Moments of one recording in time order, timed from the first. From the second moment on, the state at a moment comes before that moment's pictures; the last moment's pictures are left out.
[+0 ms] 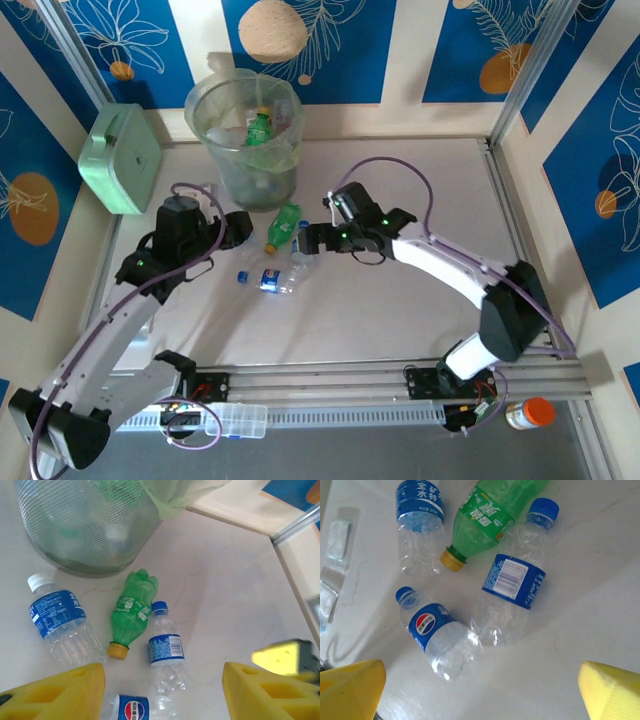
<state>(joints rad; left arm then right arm) -0.39 0.92 0.94 -0.53 0.09 -0.52 0.70 1.57 1.23 -0.56 -0.20 0.53</state>
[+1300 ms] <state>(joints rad) -0.50 0.68 0.87 -0.47 -0.06 -0.39 0.59 2.05 1.40 -0.51 -0.40 0.71</state>
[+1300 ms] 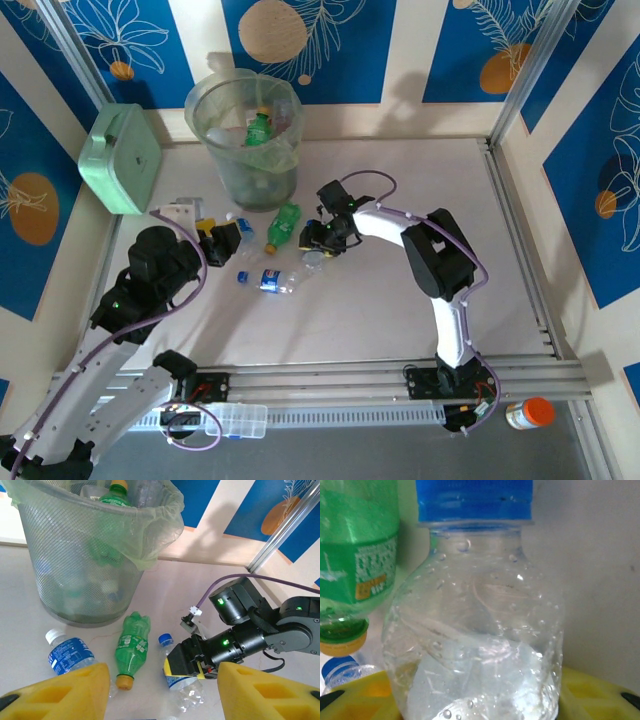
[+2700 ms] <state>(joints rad) -0.71 1.34 1.27 -0.18 0.57 -0.46 0.65 0.93 0.88 -0.34 -0.39 0.21</state>
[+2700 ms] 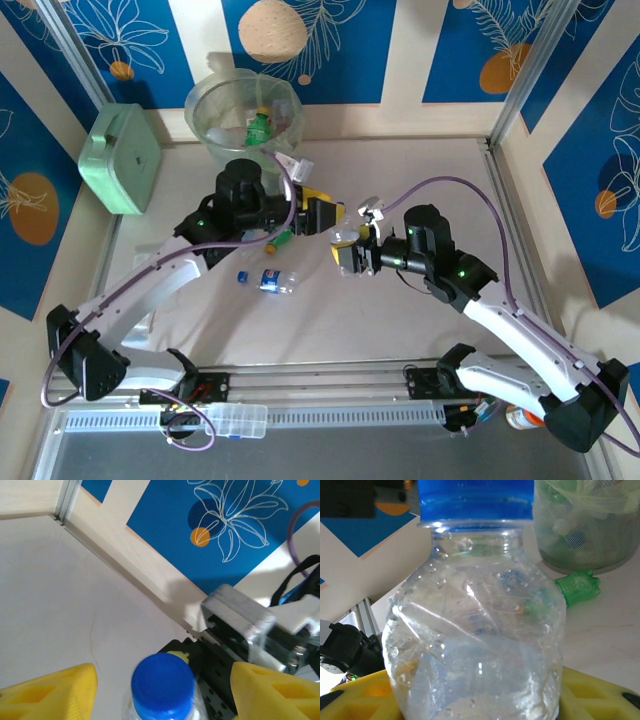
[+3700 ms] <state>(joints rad) -0.78 1.38 1.25 -0.13 0.58 -0.47 0.65 0.87 0.86 -0.36 -0.37 0.24</state>
